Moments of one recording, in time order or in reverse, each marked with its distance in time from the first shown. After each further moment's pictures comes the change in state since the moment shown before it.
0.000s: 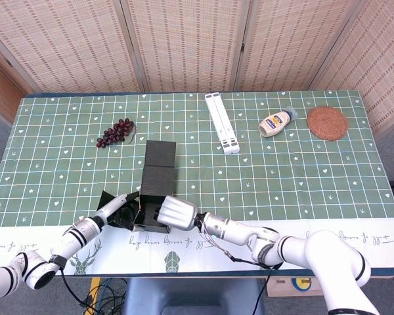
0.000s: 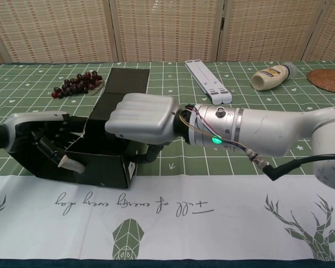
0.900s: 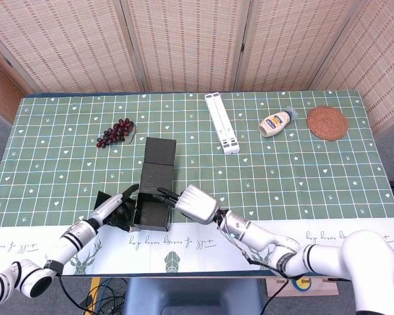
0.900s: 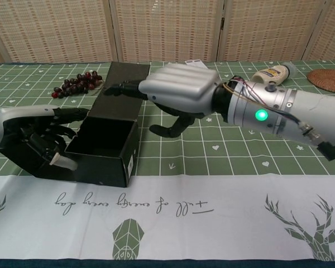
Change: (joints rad) left arm 0.054 0.061 -0.038 -0.134 -0.100 0.031 0.243; right arm -0.143 0.195 0.045 -0.329 0.179 0.036 -0.074
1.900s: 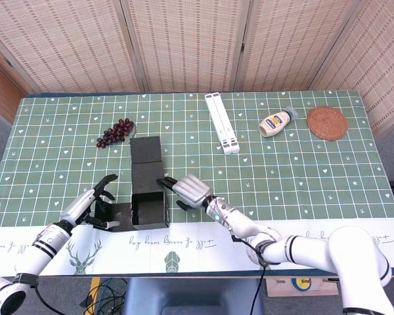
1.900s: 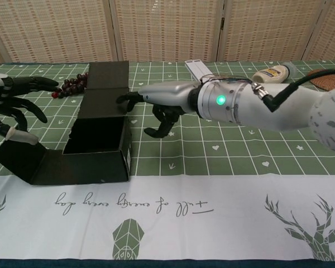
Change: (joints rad) left arm 0.125 0.179 -0.035 -0.168 -0.014 0.128 0.113; right arm 0.108 -0.088 0.153 0.096 0.372 -0.337 0.049
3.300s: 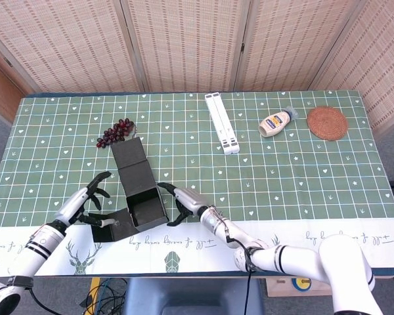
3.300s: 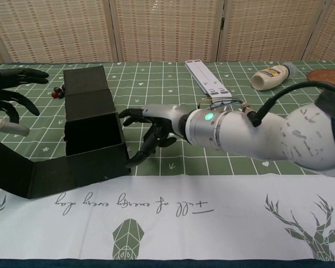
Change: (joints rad) left arm 0.041 0.025 -0.025 -0.006 0.026 0.029 -0.040; right arm -0.056 -0.127 0.084 0.013 0.266 -0.081 0.293
